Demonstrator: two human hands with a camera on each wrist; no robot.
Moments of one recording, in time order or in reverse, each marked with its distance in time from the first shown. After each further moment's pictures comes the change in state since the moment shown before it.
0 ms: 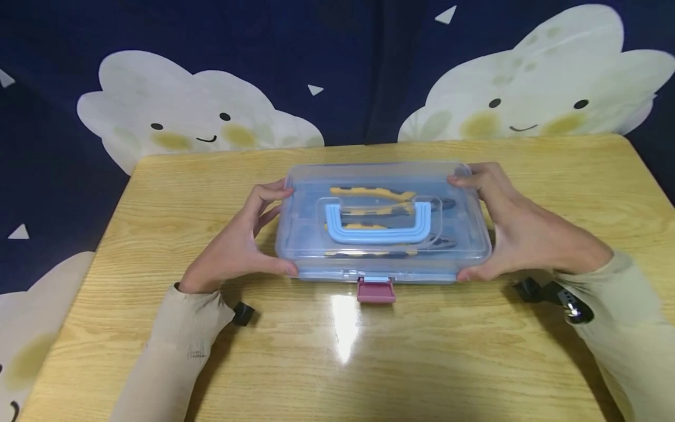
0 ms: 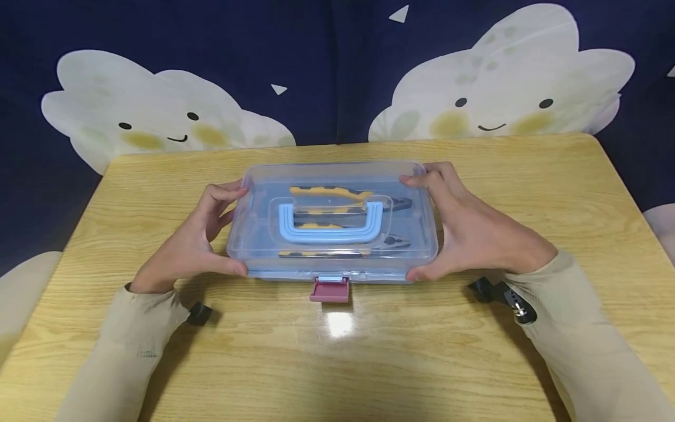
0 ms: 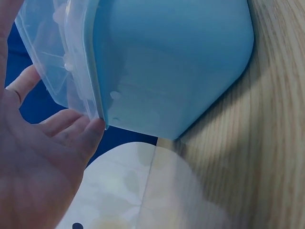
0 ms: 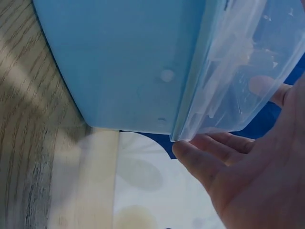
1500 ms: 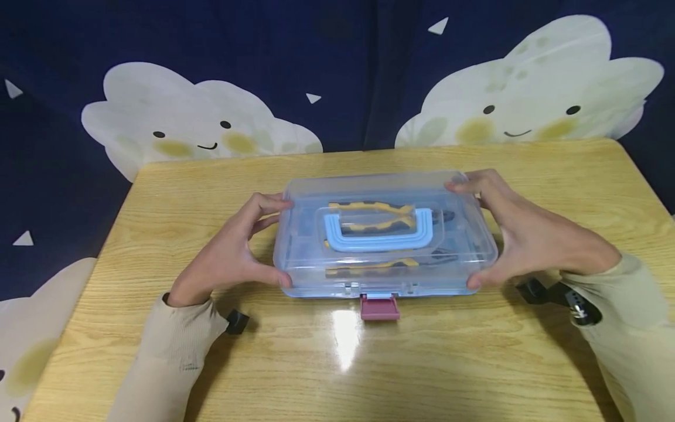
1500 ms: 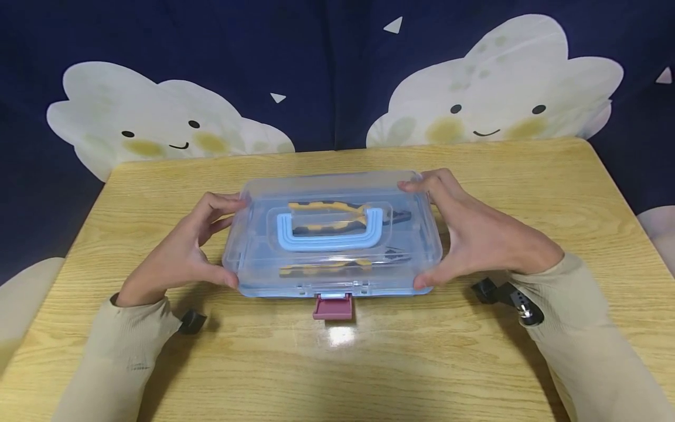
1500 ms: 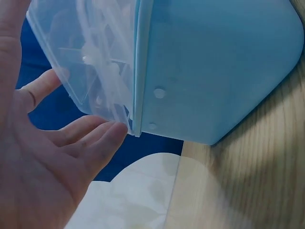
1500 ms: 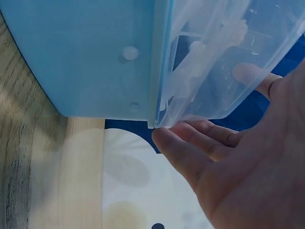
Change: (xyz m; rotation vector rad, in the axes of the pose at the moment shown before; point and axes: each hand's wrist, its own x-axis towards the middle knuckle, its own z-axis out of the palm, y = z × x) left_hand -0.007 0.013 -0.006 0.142 -0.019 0.103; right_hand -0.005 -0.004 -0.011 0.063 -0.044 -0.039
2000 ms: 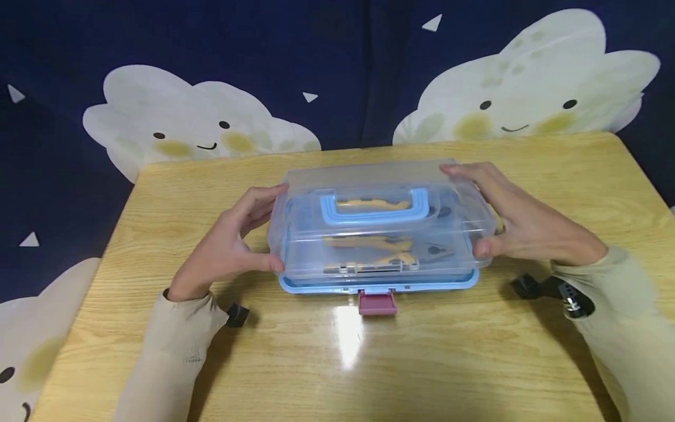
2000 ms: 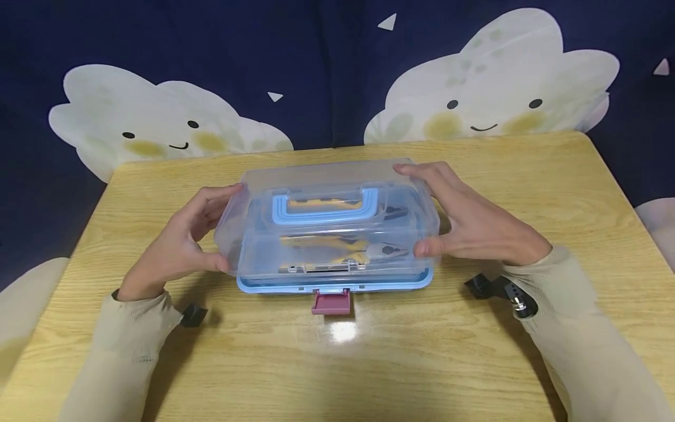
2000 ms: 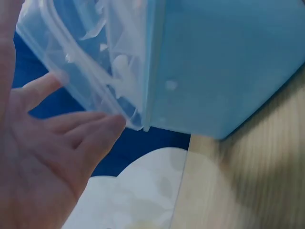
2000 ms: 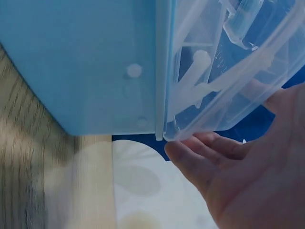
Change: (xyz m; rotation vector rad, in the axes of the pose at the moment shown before) left_hand 0.003 0.000 -0.004 -0.125 0.034 0.015; right_hand 0.000 0.002 -0.006 0.171 0.019 0.097
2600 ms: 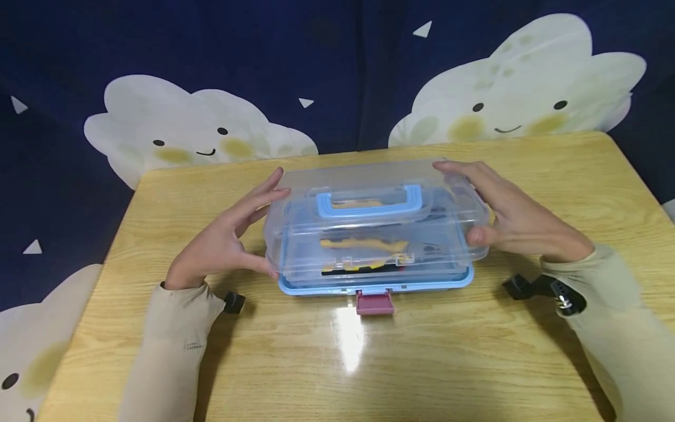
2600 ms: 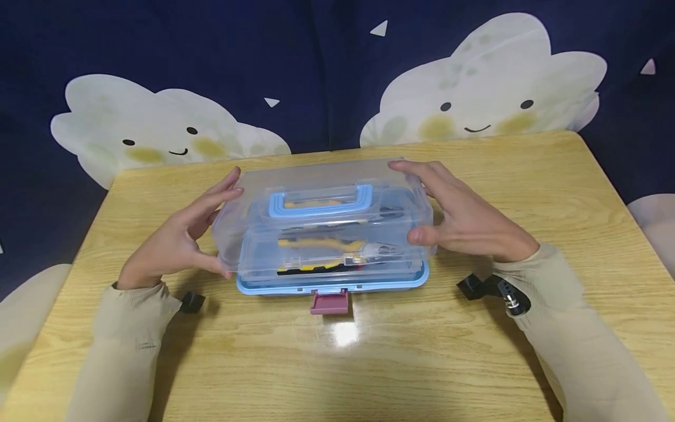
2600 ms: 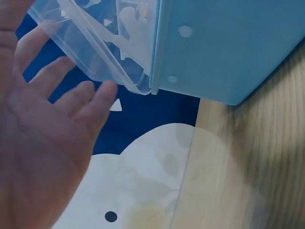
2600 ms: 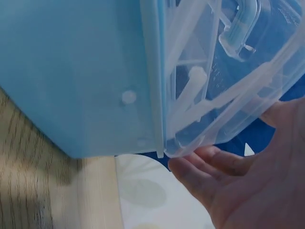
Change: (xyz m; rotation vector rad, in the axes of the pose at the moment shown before) left_hand 0.007 -0.003 -0.014 0.053 -0.157 0.114; right_hand 0.000 0.000 0.000 0.051 0.061 0.041
